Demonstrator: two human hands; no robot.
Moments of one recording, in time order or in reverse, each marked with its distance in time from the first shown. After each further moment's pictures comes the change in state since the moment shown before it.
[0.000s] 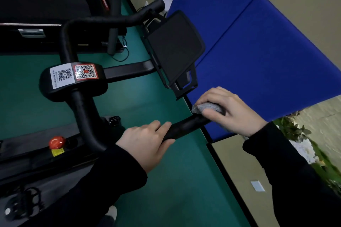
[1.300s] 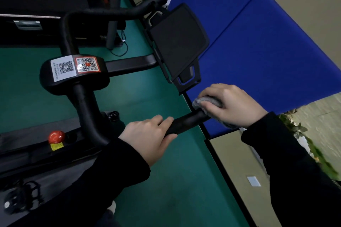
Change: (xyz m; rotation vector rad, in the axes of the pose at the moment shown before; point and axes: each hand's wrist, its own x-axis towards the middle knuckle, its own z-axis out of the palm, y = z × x) left_hand -0.005 -0.002 0.007 -0.088 -0.101 -0.031; right_hand 0.008 -0.004 0.000 -0.331 -0.058 0.064
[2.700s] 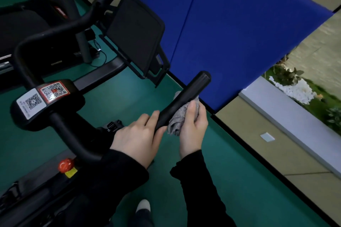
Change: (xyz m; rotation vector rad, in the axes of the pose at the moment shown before) left_hand 0.008 0.006 -0.013 0.114 -0.012 0.074; right_hand -0.008 -0.095 0.131 1.308 1.192 0.863
